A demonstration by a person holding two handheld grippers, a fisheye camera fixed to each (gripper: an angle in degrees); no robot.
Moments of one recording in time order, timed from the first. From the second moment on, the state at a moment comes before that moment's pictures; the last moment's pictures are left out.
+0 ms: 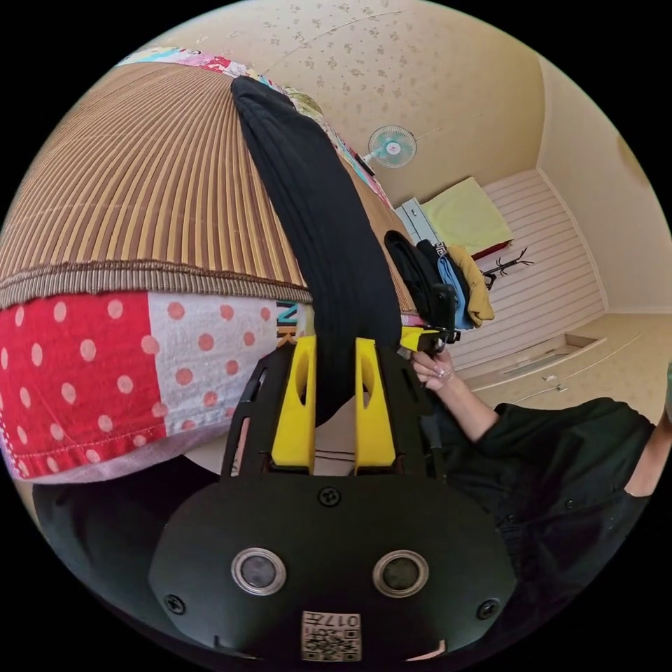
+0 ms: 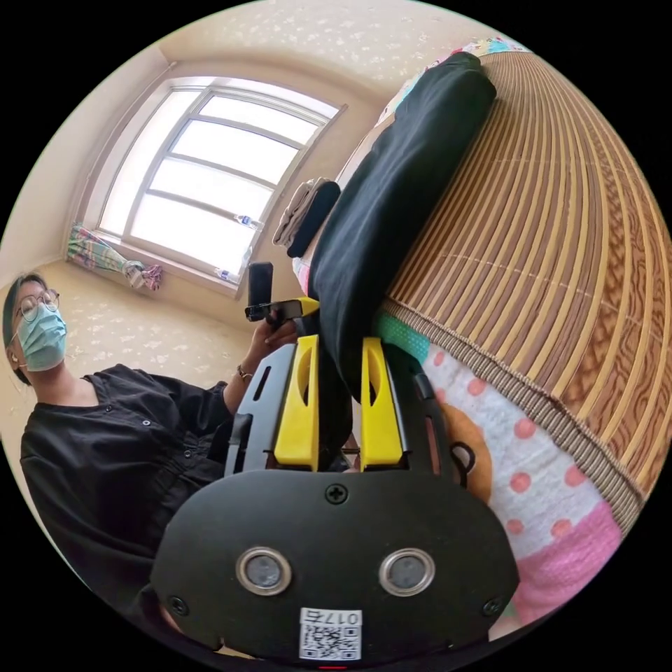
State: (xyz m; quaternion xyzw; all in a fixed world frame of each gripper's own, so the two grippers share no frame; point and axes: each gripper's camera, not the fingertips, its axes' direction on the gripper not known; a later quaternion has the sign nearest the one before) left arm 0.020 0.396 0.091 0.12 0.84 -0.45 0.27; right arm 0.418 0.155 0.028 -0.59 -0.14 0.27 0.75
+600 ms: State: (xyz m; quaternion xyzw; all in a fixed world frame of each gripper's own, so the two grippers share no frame) left arm 0.042 0.383 0.064 0.11 0.81 -0.50 0.28; right arm 0.404 0.197 0.064 -0.55 -0.15 0.31 0.76
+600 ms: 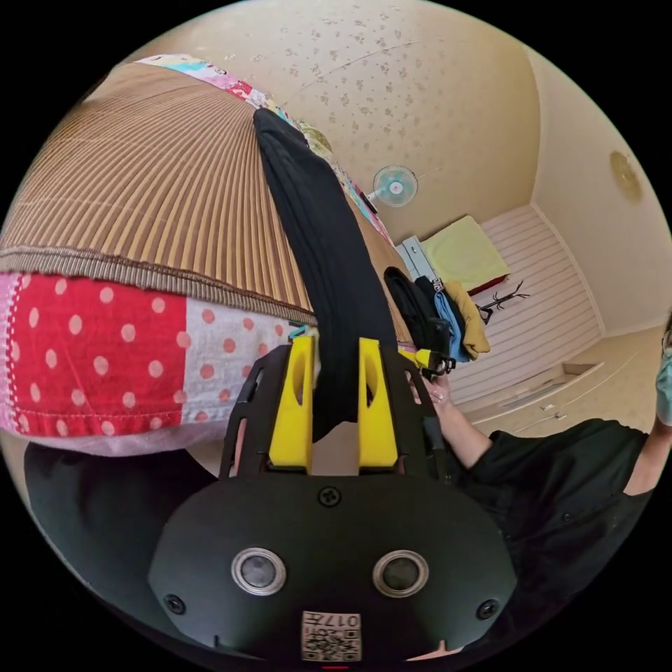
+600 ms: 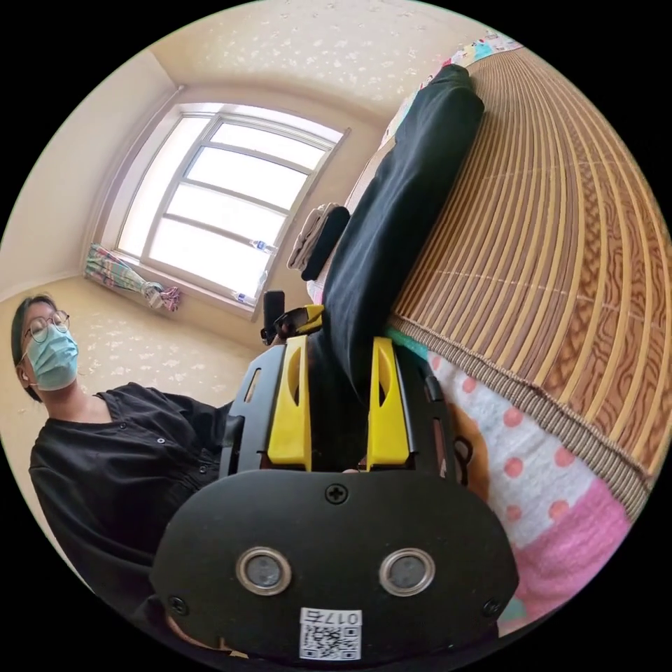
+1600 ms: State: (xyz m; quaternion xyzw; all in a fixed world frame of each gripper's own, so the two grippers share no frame) left arm -0.196 0.495 -0.135 0.50 0.64 -0.53 0.26; right arm 0.061 0.045 0.094 -0.36 -0.33 -0.03 0.87
